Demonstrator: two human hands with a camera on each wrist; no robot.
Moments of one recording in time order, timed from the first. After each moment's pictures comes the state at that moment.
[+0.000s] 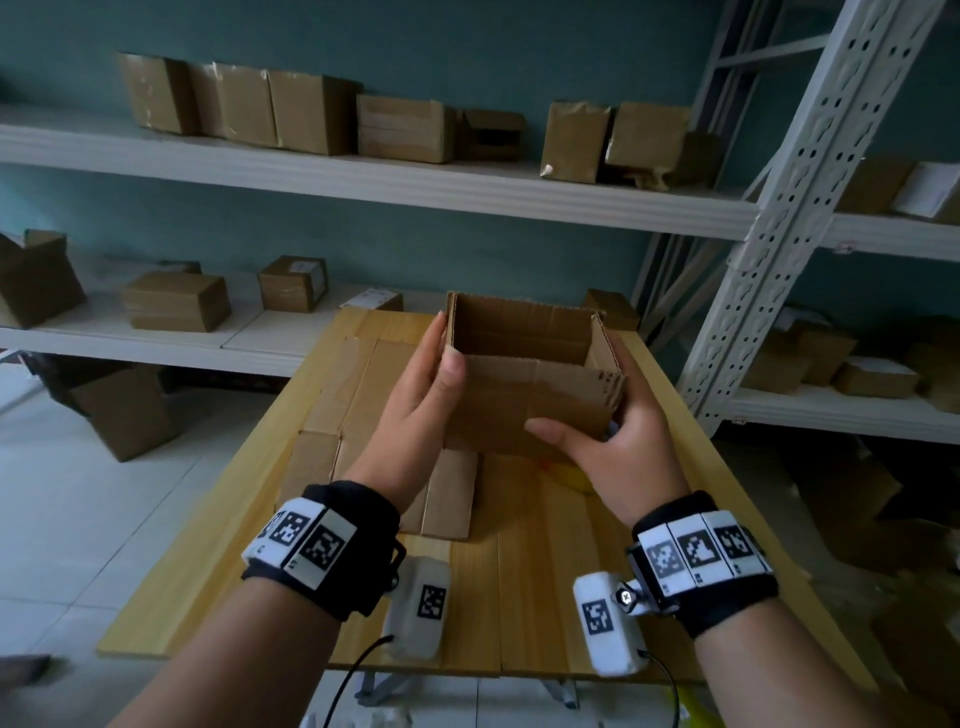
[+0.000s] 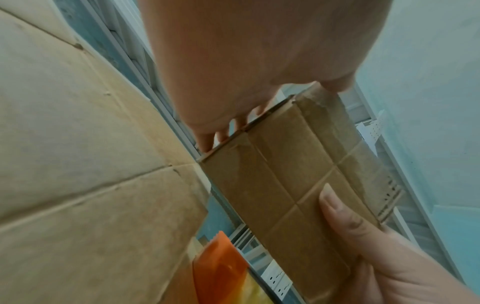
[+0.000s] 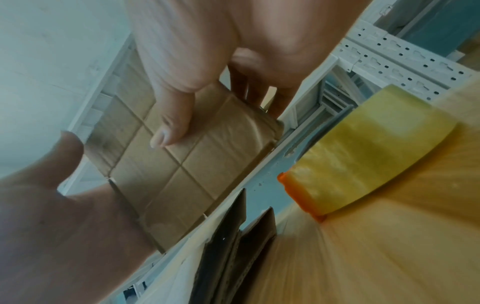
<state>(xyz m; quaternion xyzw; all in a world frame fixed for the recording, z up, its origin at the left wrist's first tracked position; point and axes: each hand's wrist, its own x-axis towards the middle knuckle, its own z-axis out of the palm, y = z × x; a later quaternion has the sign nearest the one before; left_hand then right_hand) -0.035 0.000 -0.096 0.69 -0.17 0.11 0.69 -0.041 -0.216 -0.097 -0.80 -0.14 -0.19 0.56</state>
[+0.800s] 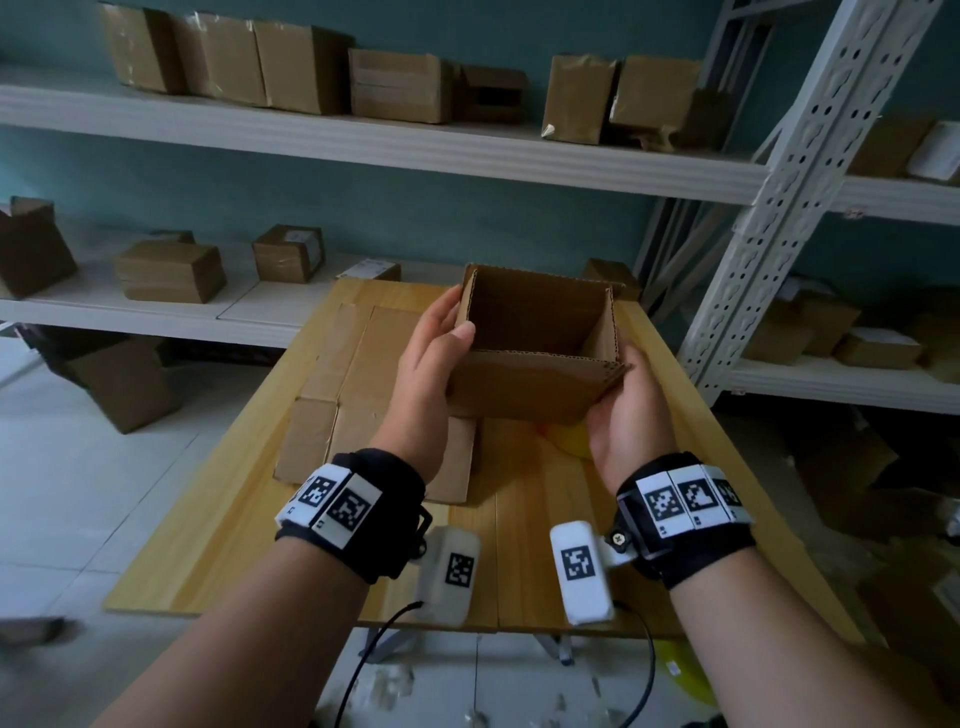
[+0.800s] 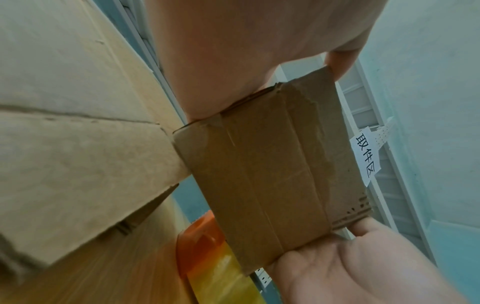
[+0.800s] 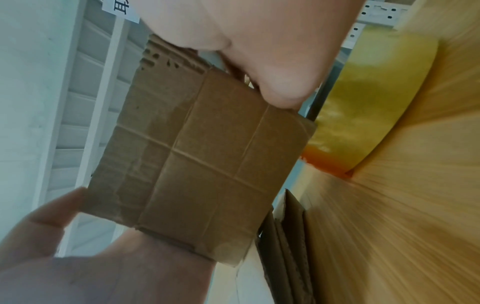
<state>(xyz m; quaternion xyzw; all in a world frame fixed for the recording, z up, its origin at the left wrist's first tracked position) -0.040 -0.024 -0.095 0.59 -0.09 0.11 0.80 -0.033 -0.199 -0.095 -0.53 0.04 -0.10 0.84</state>
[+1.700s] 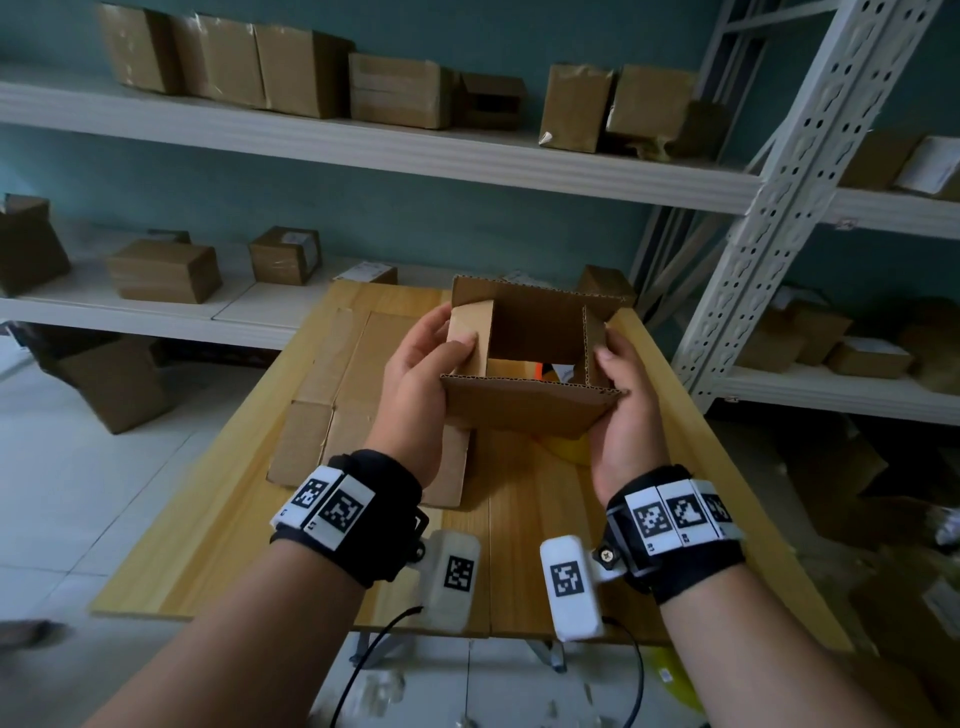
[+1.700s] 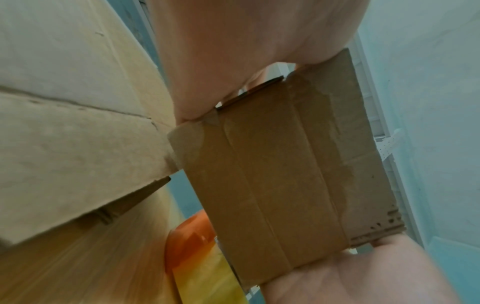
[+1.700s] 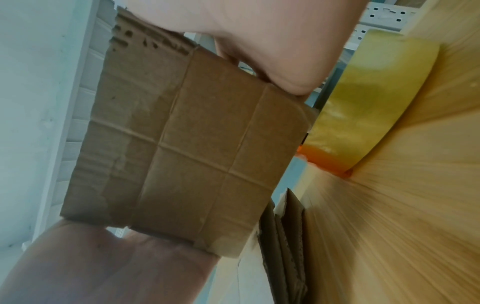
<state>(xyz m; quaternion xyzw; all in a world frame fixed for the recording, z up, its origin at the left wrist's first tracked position) -0.036 -0.025 -0.096 0.53 -0.04 0.10 0.84 -0.031 -0.203 -0.107 -0.58 -0.03 -0.14 0.80</state>
